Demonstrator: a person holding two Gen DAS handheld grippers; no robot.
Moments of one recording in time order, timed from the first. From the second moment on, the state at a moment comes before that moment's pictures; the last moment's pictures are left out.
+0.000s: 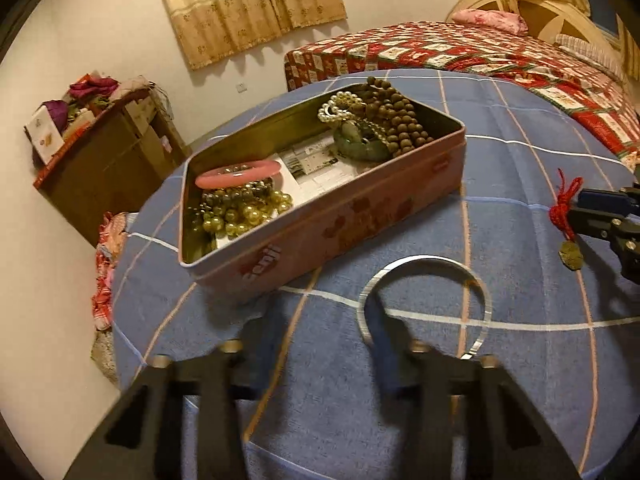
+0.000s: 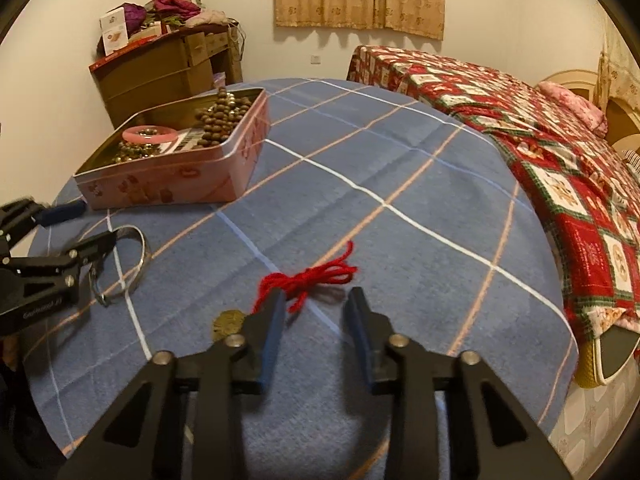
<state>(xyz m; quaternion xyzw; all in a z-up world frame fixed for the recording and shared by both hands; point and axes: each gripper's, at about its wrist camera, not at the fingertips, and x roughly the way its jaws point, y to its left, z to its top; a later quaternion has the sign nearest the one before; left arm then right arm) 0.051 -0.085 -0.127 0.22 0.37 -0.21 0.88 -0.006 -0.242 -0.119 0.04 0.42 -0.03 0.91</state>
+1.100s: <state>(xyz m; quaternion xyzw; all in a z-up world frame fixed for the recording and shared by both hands) 0.043 -0.034 -0.065 0.16 0.30 -0.18 0.92 -0.012 -0.204 -0.057 0.03 0.34 -0.01 0.94</state>
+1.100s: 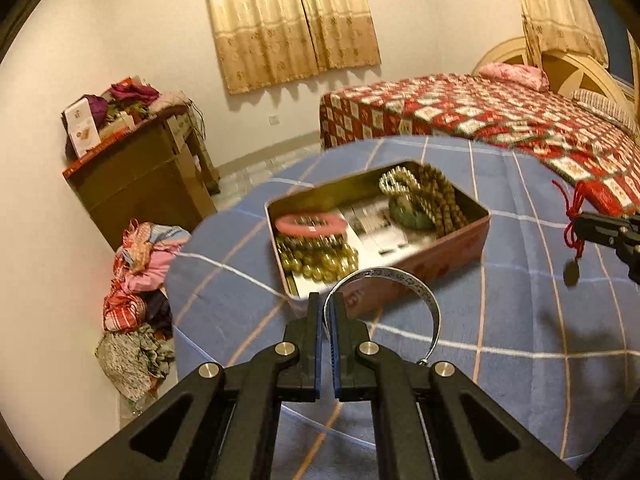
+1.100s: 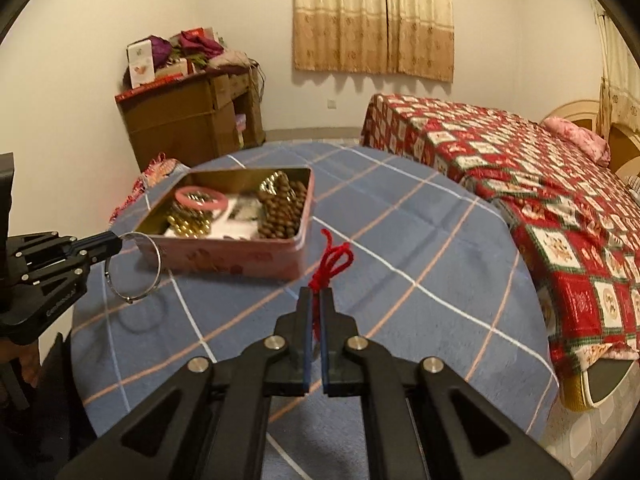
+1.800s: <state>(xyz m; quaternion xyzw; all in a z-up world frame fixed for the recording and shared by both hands) 0.038 -0.019 -0.016 0.12 0.24 -0.15 0.95 -0.014 -0.200 -0.022 0.03 0.27 -0.01 0.96</state>
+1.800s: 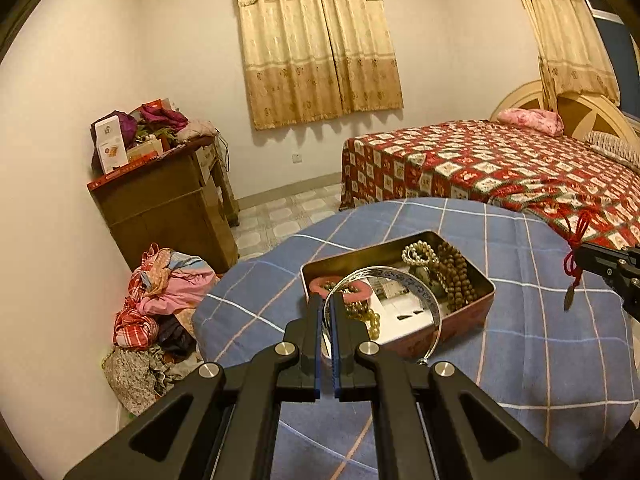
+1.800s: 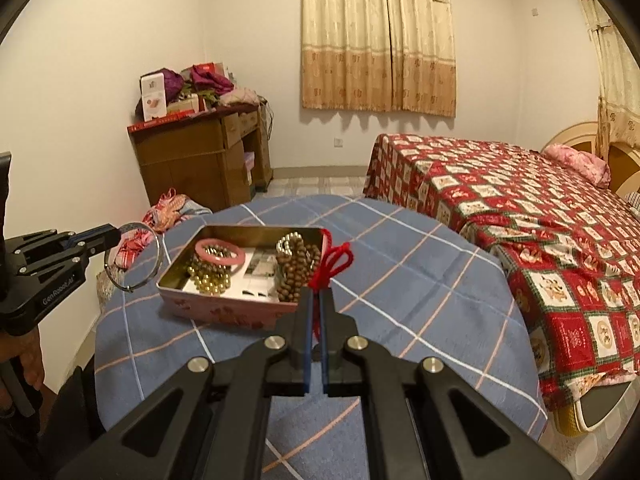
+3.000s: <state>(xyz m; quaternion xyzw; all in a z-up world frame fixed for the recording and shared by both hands) 0.063 -0.016 -0.001 0.09 0.18 -0.11 0.97 0.011 -0.185 -0.001 -0.01 0.21 0.00 0.98</state>
